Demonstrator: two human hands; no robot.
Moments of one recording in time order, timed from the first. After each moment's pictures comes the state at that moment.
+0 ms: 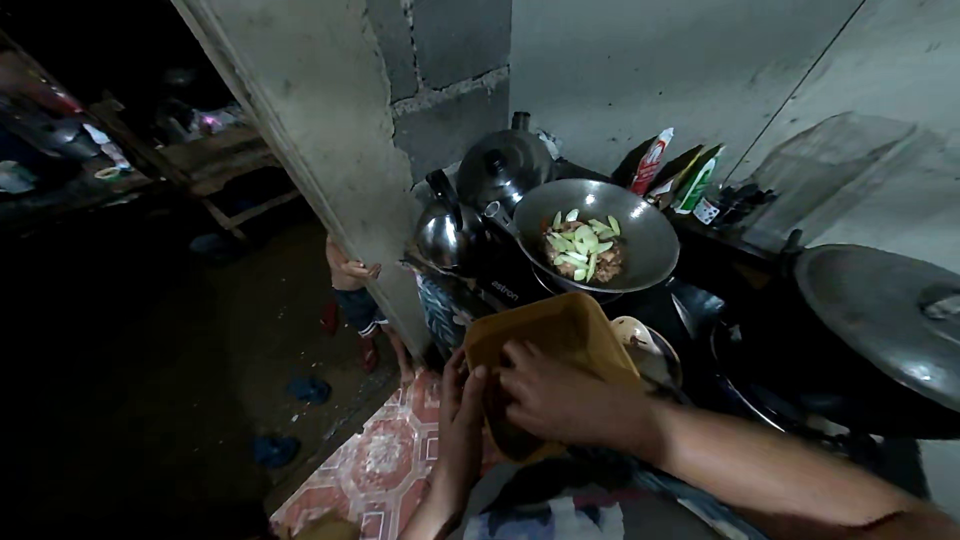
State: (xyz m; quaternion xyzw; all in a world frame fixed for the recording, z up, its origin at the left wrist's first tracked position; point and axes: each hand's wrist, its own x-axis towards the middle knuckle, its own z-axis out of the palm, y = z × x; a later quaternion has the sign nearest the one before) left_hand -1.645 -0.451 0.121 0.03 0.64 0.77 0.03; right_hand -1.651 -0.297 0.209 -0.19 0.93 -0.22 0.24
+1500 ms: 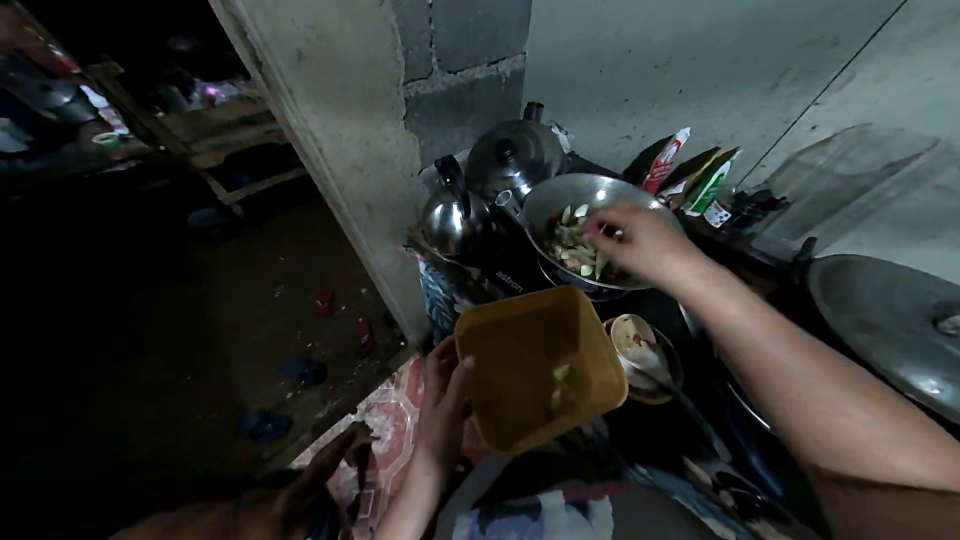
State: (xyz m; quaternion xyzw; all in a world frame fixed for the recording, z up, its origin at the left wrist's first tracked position) left_hand -1.647 -0.477 0.127 -0.01 0.65 0.76 0.05; right_hand -1.727 -0.178 0.255 -0.07 0.97 -0.20 -0.09
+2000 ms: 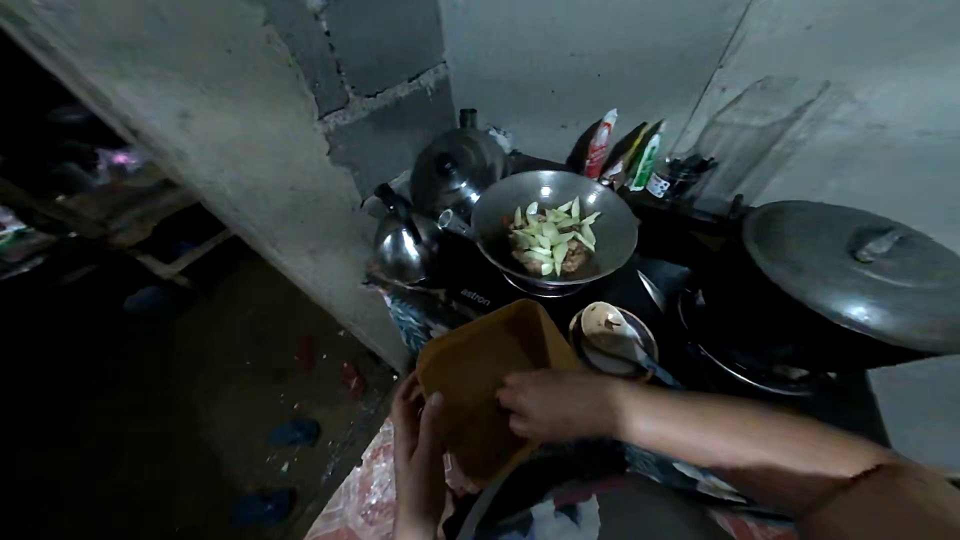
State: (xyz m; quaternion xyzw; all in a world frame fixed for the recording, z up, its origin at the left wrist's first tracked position) left_hand -1.658 -0.469 0.115 0.05 0.68 0.74 0.00; right_hand -1.646 -0.263 0.187 -0.21 0.90 -0.25 0.29
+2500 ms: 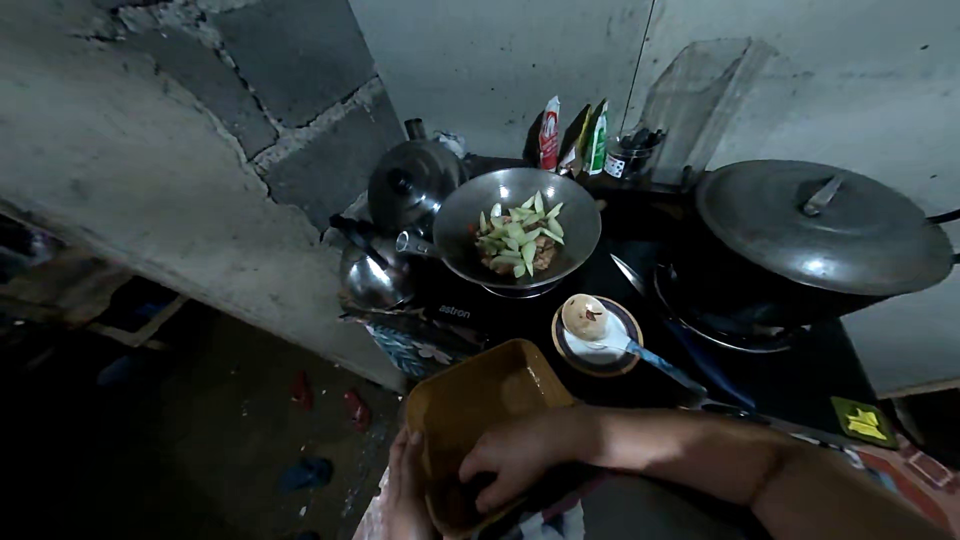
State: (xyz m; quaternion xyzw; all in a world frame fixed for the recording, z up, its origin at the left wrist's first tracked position) left_hand -1.656 -0.481 0.107 -0.06 0.70 0.71 0.11; right_hand -1.652 -0.293 0.160 -0.29 0.81 -0.38 0.33
